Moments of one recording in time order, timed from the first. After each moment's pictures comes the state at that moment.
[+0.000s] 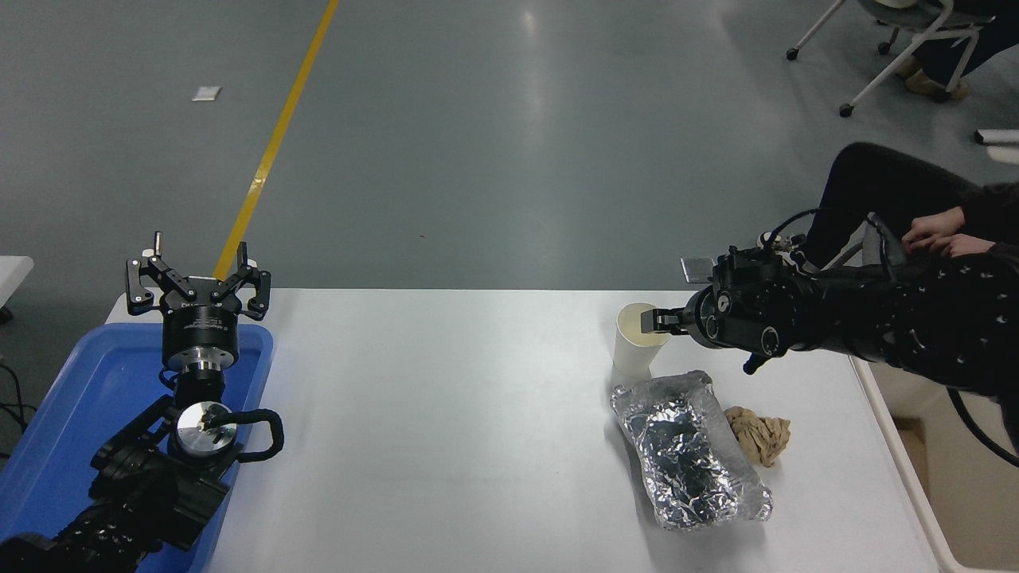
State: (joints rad) left arm -0.58 0.13 -1.09 -0.42 -0.12 -0.59 -0.59; right arm 1.29 -0.05 -0.94 0.67 -0.33 0.11 -0.23
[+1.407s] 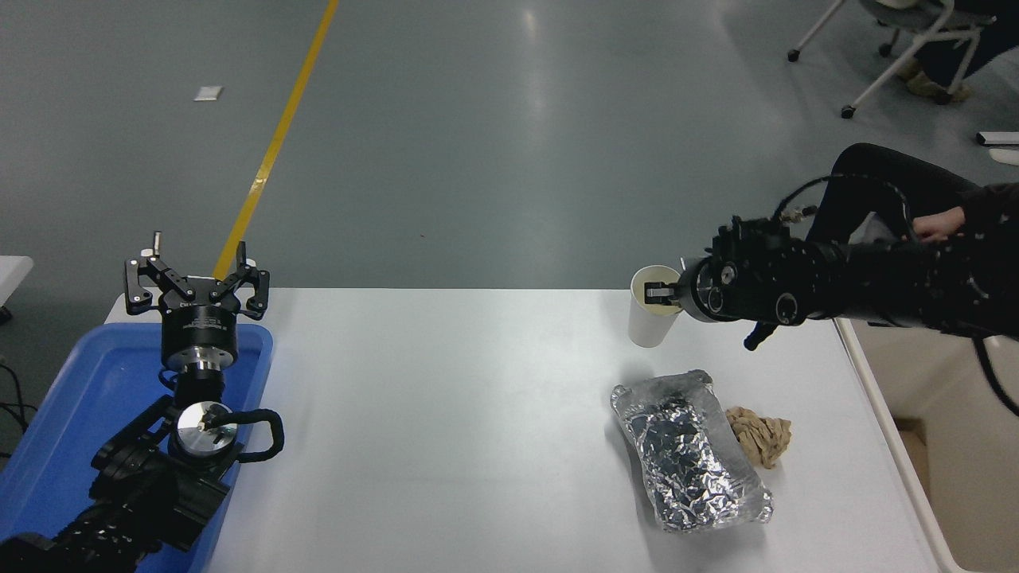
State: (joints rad) left arm -0.58 0.13 -1.09 -0.42 -0.12 -0.59 -0.59; right arm 1.74 -0.22 -0.98 1.05 -0.30 0.20 -0.24
